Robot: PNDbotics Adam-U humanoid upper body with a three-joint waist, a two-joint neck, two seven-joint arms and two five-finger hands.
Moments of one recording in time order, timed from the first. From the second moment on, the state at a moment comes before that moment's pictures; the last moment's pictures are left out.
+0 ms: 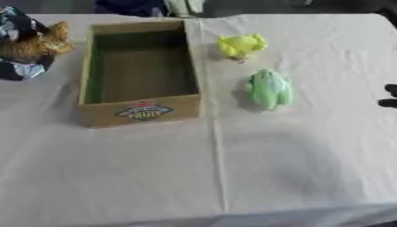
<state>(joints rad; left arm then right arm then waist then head) -0.61 0.88 -0.15 -1.46 -0.49 -0.42 -0.23 -0.19 -0.26 -0.32 -1.66 -0.31 -0.39 0.52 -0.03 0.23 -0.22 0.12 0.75</state>
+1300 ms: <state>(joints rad) -0.76 0.63 -0.28 -1.24 -0.65 -0.56 -0.27 -0.22 -0.26 -0.27 -1.66 -0.33 -0.41 0.58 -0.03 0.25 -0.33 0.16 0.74</state>
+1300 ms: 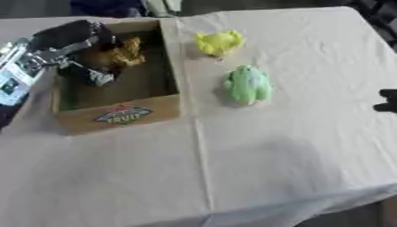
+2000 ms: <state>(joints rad) -0.62 0.65 -0.23 -1.36 -0.38 -0.48 -0.37 -0.23 -0.27 -0.28 -1.65 -0.33 -0.41 0.57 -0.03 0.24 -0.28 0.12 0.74</state>
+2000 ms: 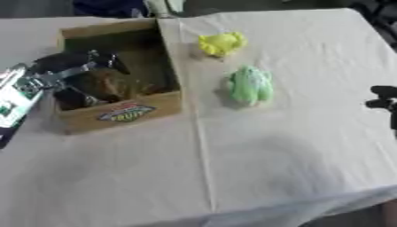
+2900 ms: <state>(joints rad) -0.23 0.65 0.06 -1.92 0.22 -0.16 -0.11 -0.43 -0.63 -0.13 -1.31 -0.35 -0.65 0.51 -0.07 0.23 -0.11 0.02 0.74</state>
